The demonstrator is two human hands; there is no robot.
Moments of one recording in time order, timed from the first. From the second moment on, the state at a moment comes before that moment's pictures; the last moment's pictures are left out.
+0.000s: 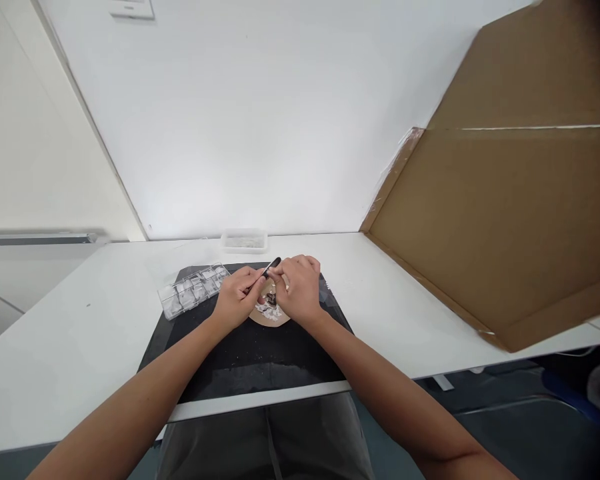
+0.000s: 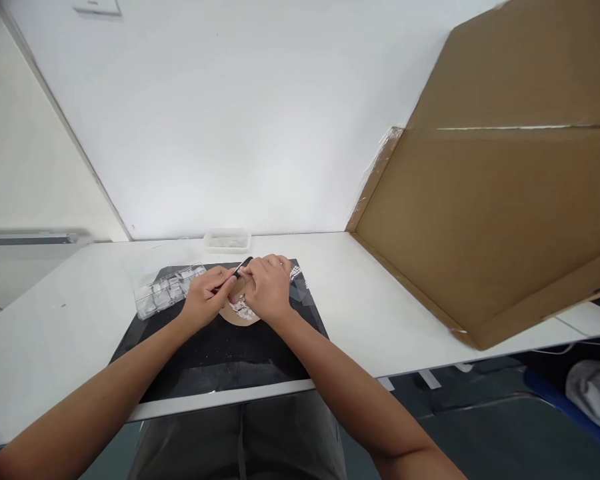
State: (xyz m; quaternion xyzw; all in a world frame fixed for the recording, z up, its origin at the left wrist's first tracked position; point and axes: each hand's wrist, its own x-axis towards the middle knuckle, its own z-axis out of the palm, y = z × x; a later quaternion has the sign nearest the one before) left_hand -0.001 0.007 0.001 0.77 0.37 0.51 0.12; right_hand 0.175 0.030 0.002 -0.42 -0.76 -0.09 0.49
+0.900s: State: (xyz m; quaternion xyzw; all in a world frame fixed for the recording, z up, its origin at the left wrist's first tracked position) left_hand -0.007 0.010 -0.003 0.82 0.35 0.45 -0.06; right_hand 0.179 0.031 0.009 -0.45 -0.73 -0.01 0.52
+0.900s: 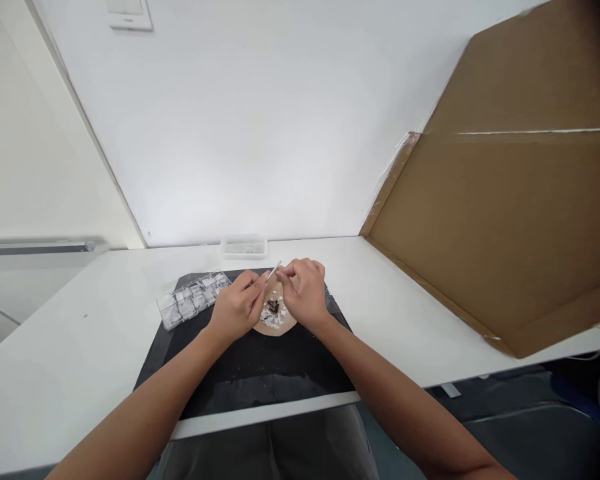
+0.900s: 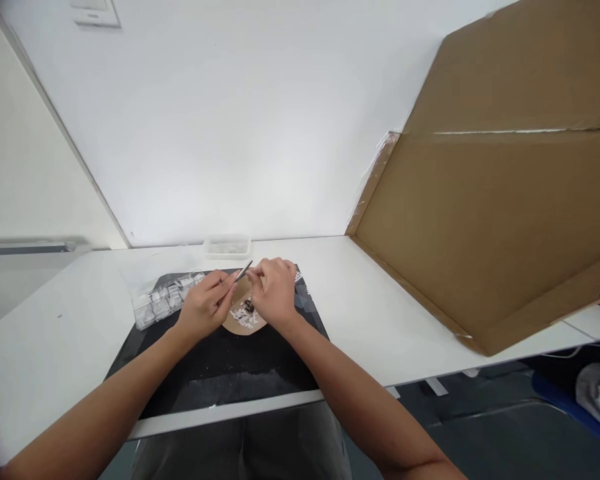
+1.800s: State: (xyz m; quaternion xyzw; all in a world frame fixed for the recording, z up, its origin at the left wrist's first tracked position) left_hand -0.011 0.017 -0.008 0.82 0.35 0.46 -0.04; right_hand 0.180 0.041 0.000 -0.46 -0.70 0.03 0.54
